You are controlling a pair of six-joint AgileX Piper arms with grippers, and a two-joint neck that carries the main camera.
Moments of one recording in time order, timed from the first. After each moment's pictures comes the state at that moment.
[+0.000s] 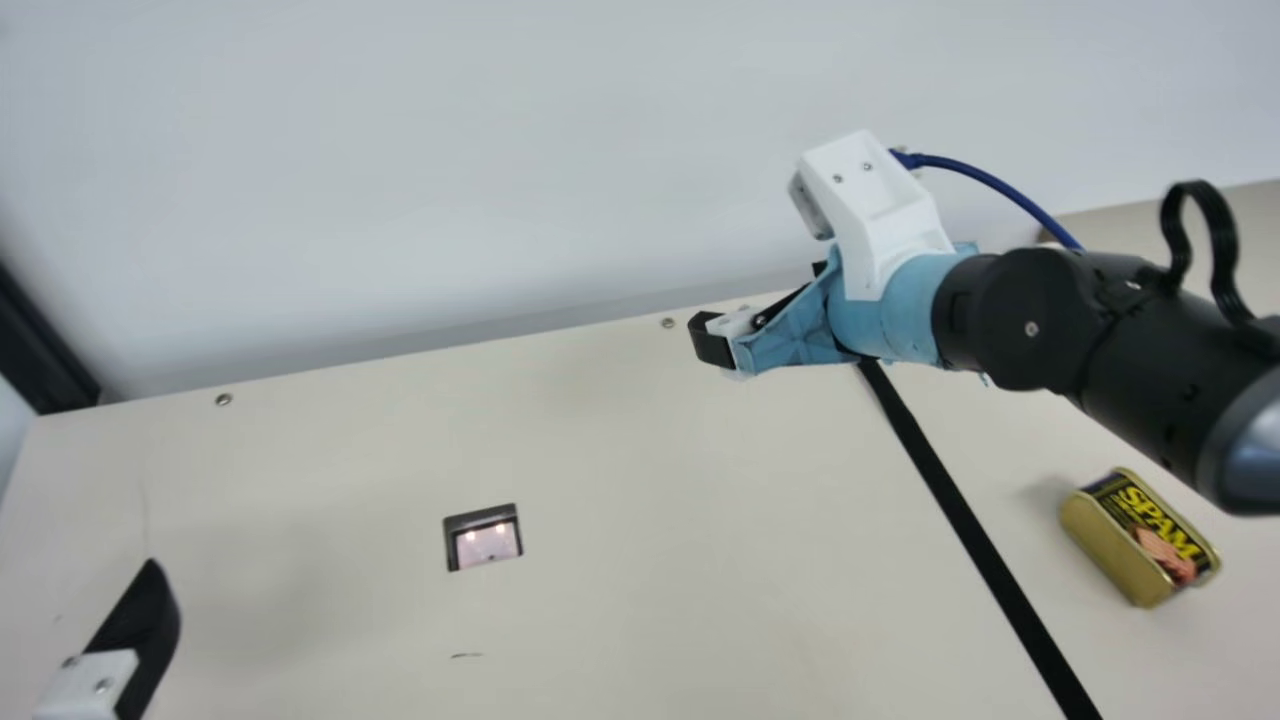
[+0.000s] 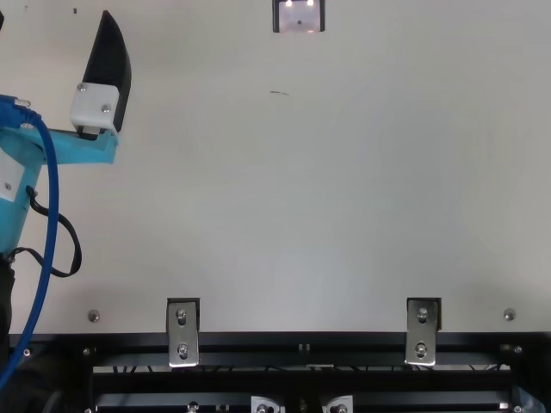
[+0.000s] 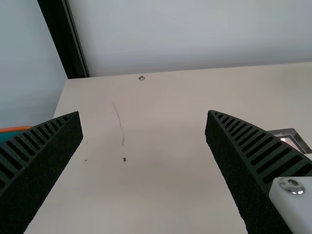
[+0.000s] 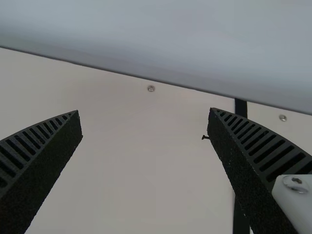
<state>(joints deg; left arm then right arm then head) -14.1 64.9 -20.8 -10.5 -17.0 6.9 1.3 88.0 -66.4 14.8 18.3 -23.0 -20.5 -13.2</state>
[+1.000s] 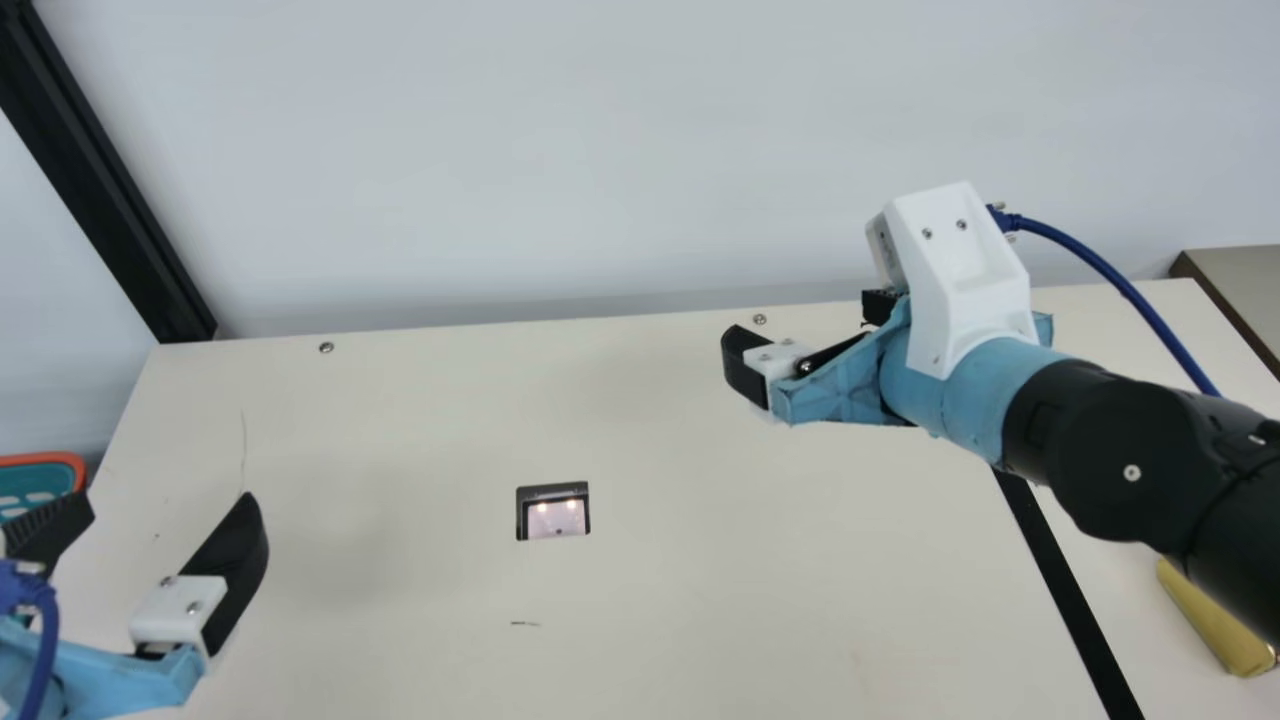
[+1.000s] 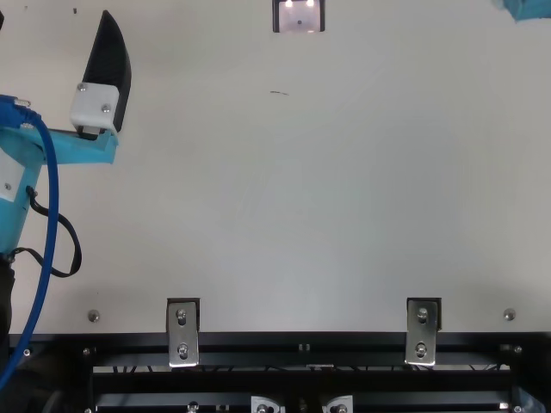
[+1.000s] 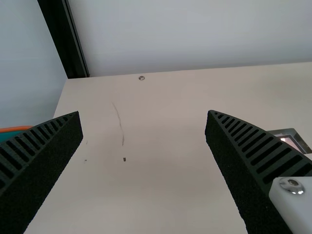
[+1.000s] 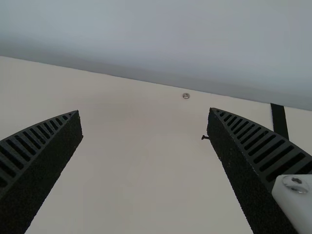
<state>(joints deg) -13.9 64.9 -20.8 -10.2 -17.0 6.7 6.8 83.2 -57.7 21.4 10.1 -24.0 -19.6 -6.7</state>
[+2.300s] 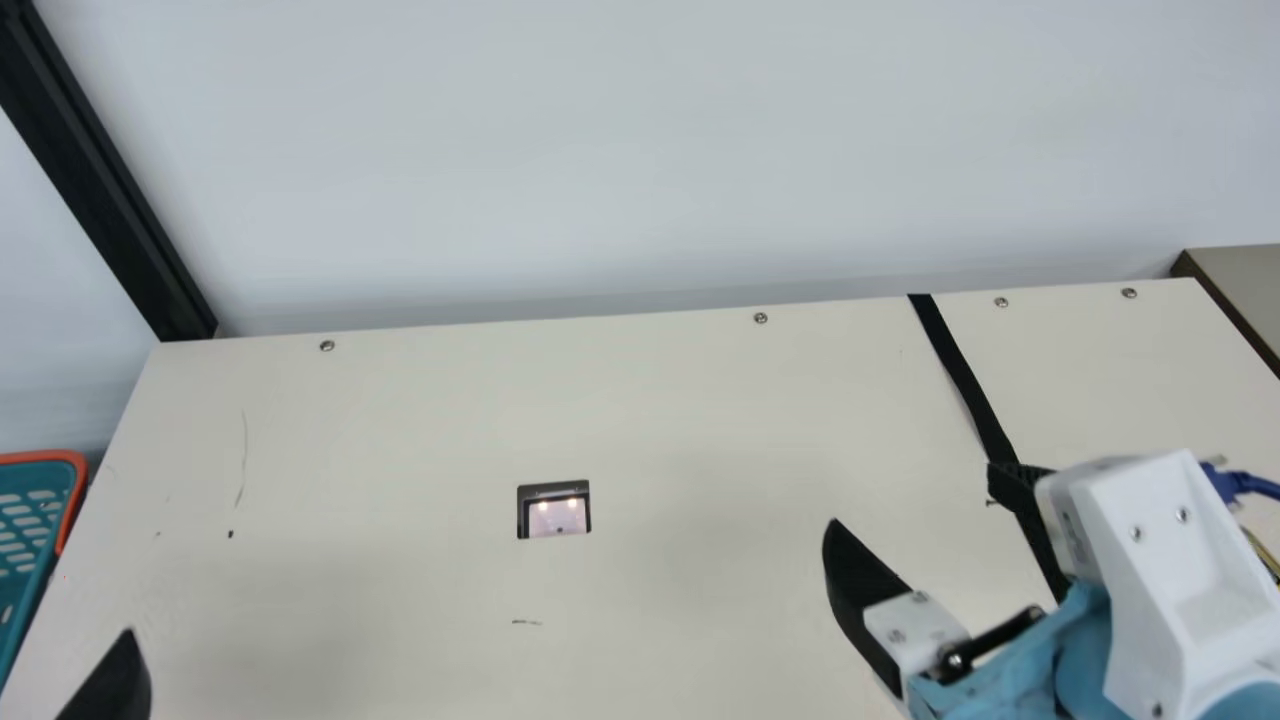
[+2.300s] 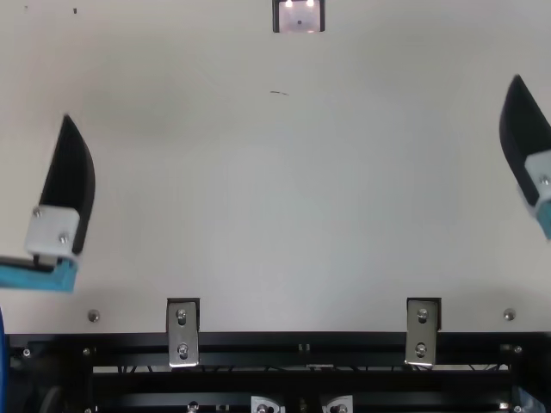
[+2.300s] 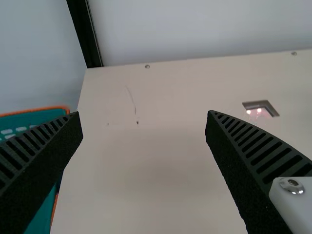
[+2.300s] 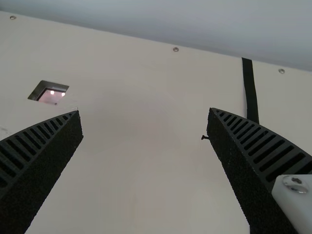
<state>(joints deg) -9.0 25.2 -17.9 -6.6 22.1 6.4 9.8 44.3 -31.2 -3.1 20.9 -1.5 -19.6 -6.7</state>
